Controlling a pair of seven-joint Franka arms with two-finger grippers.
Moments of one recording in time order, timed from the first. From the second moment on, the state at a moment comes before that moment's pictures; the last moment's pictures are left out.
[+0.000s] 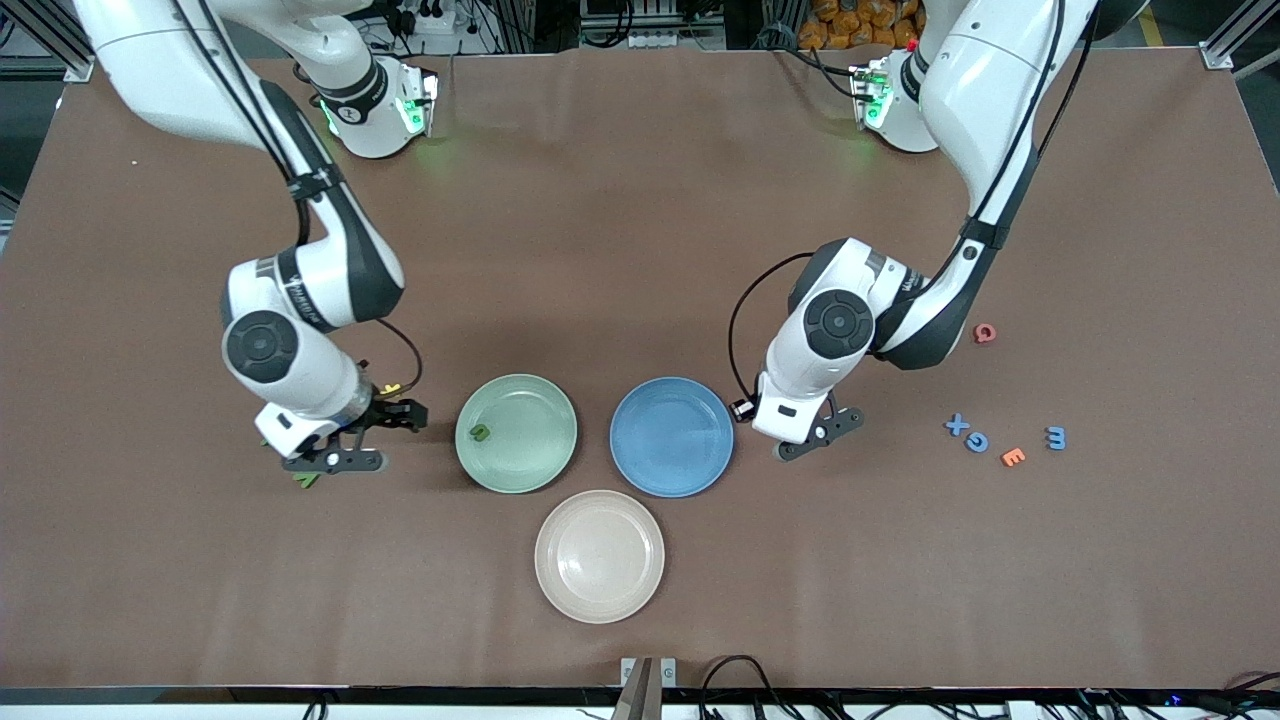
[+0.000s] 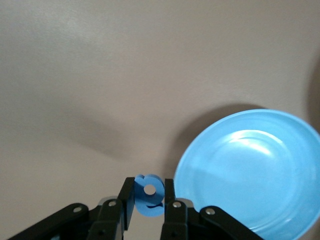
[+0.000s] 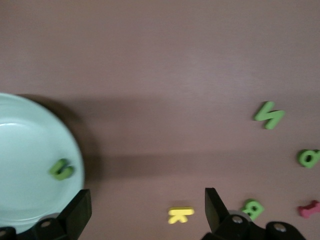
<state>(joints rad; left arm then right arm) -0.32 0.64 -0.25 -1.60 0.09 2.25 -1.03 0.09 0.49 0.15 -1.76 -0.16 2.22 0.31</state>
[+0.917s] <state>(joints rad) -0.42 0.70 -0.25 -1.53 -0.01 2.48 -1.23 -0.12 0.54 0.12 -1.77 -0.15 2.35 0.30</state>
